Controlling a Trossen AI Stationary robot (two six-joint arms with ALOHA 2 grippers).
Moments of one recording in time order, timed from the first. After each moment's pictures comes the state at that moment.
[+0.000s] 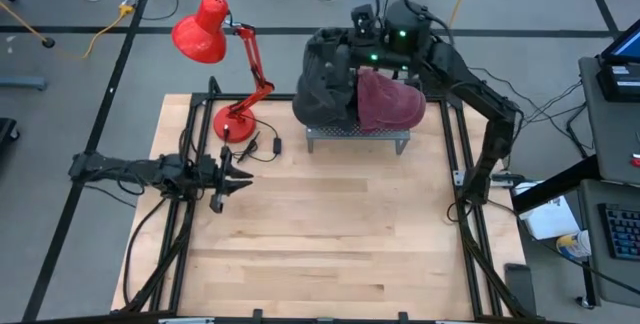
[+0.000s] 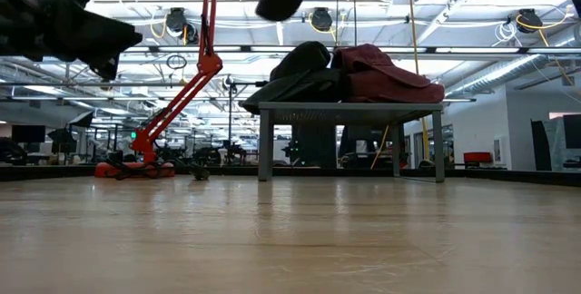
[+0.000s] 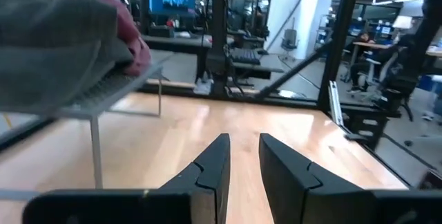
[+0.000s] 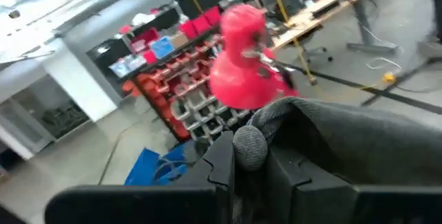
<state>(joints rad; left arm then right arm) -0.12 0.17 0.01 0.21 -0.08 -0.09 -0.35 1.78 2.29 -0.54 -0.13 0.51</state>
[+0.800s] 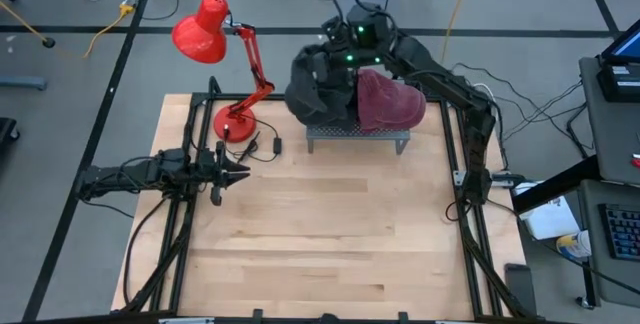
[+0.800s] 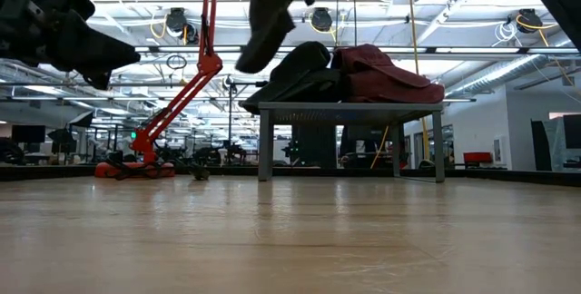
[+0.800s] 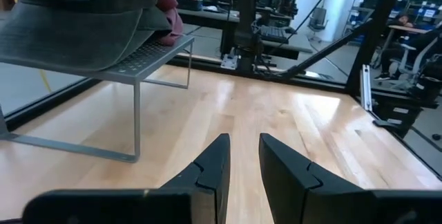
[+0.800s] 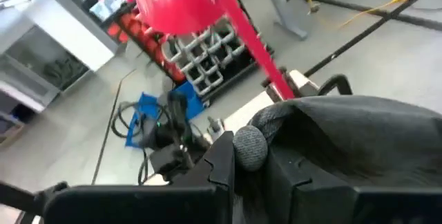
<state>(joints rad) 0.05 0.01 0.07 -0.12 0.00 -0.13 -0.48 1.94 2.28 -0.61 -0.37 0.50</state>
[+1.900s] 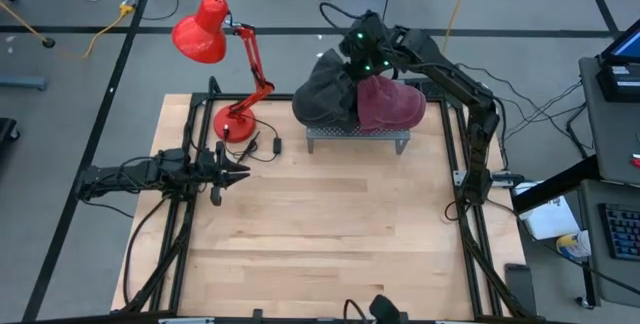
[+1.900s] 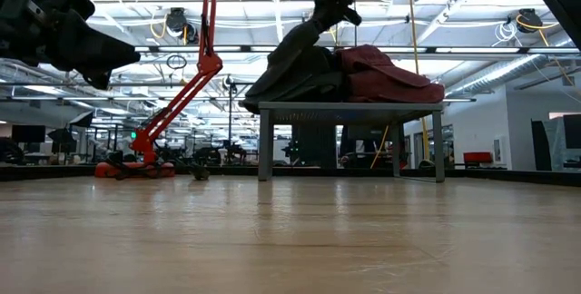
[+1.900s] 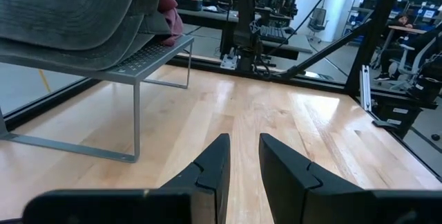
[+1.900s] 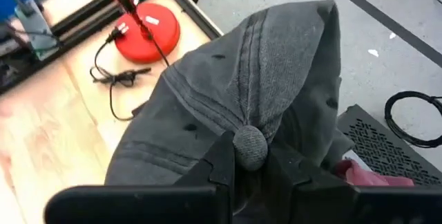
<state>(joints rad) 0.05 0.01 0.07 -0.12 0.00 -0.14 -0.54 1.93 2.29 -1.17 -0.02 0.16</state>
